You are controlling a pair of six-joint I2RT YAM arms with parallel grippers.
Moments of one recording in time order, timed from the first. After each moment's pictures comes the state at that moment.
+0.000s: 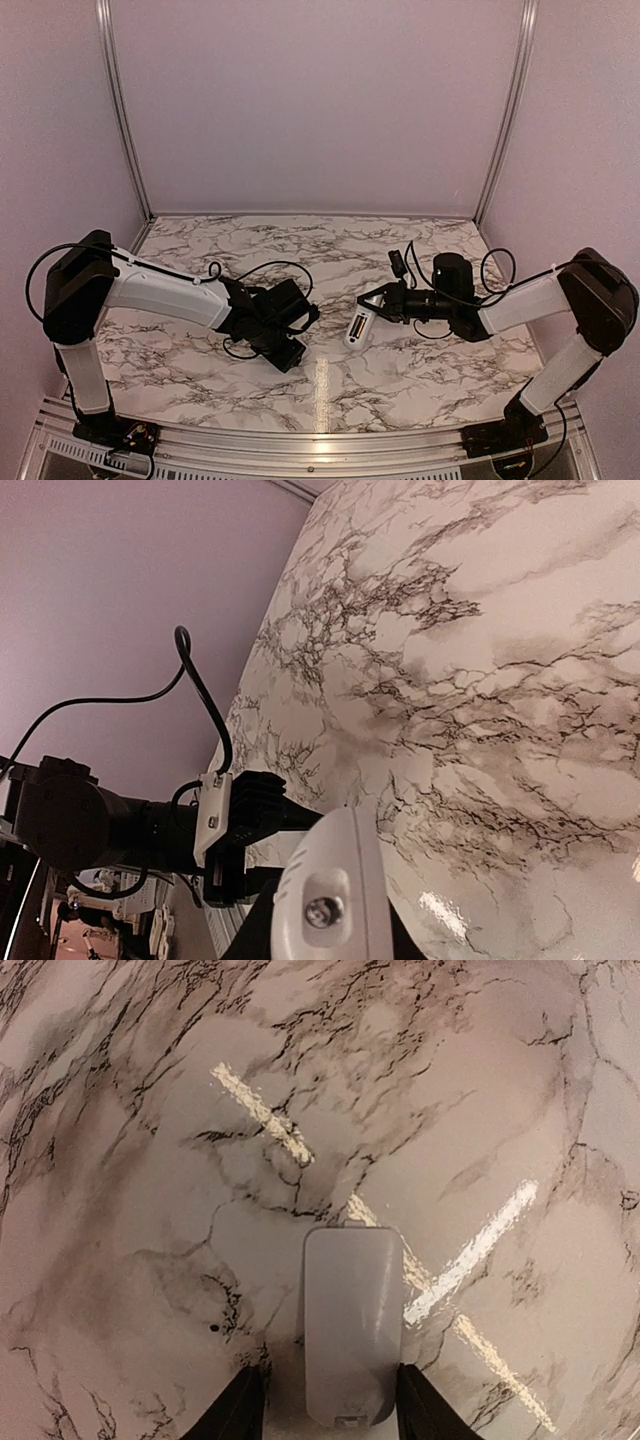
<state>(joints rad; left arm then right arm) -1.06 1.89 1.15 -0.43 -0.07 -0.29 0.56 1.56 0.54 0.68 -0.64 0.87</state>
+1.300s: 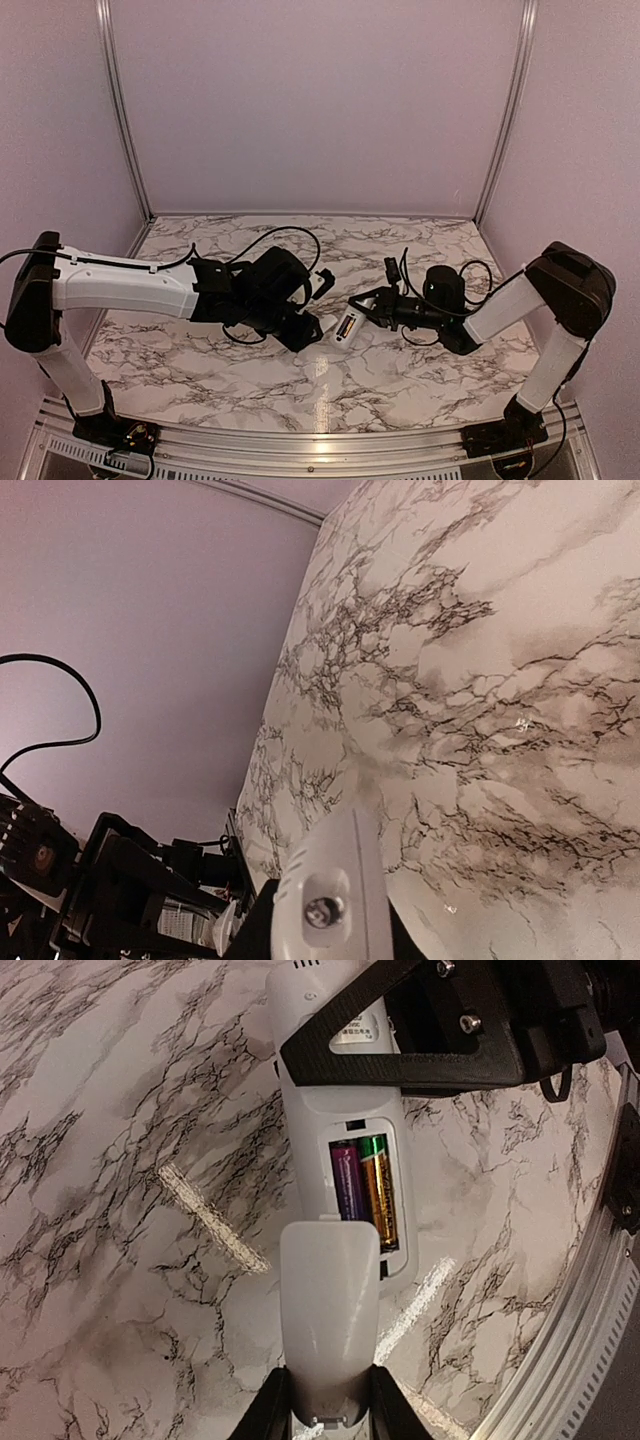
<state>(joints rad) -1.11 1.69 1.19 -0.36 -0.02 -0.33 0.62 1.71 0.50 1.00 -0.56 1.06</state>
